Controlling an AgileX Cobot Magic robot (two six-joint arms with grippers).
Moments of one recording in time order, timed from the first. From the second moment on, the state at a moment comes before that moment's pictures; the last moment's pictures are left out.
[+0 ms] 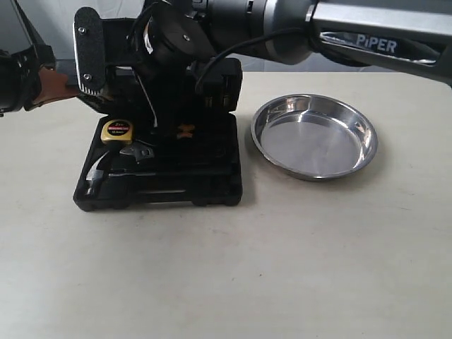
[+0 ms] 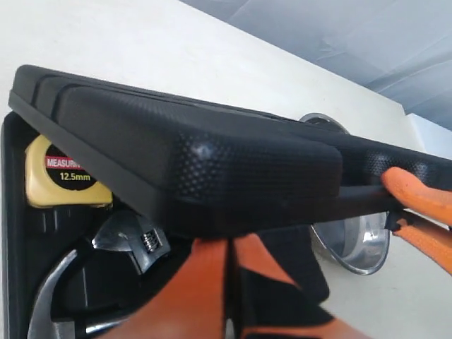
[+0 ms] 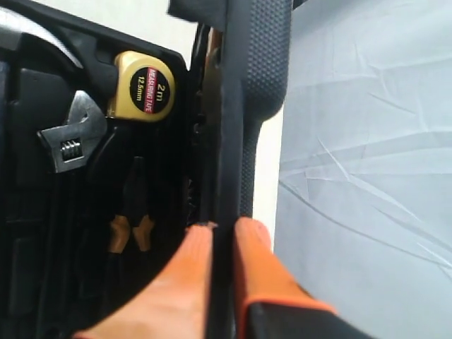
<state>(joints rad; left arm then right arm) 0.30 1.61 -0.91 -1.46 0.79 1.09 0.84 2.02 -1.74 -0.35 0.57 -0.77</state>
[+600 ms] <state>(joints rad) 0.30 1.61 -0.91 -1.51 0.80 1.10 0.85 1.90 -1.74 -0.41 0.72 -0.55</state>
